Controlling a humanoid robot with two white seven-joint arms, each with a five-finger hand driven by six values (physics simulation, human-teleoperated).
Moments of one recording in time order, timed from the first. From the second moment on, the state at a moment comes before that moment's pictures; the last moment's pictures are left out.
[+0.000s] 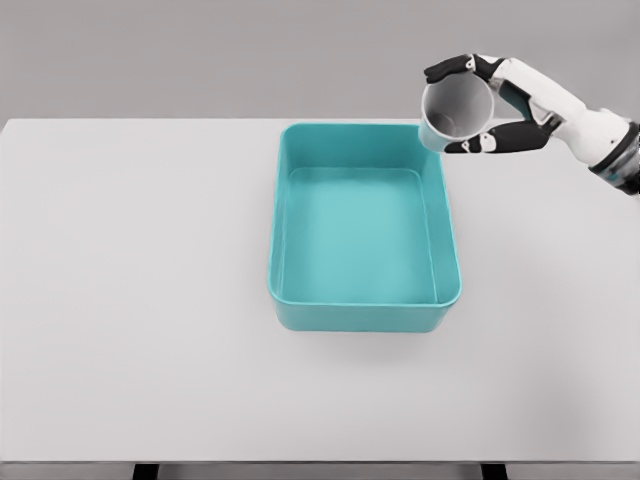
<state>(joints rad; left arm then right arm) 0.04 0.00 -0.10 -0.09 0.24 -0.01 -0.29 -0.61 -0.63 0.38 -1.37 -0.38 -0.43 0.61</state>
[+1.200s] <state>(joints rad) 0.04 0.00 -0.10 -0.09 0.24 -0.01 -0.29 -0.61 -0.58 0.64 -1.61 0.28 -0.31 0.61</state>
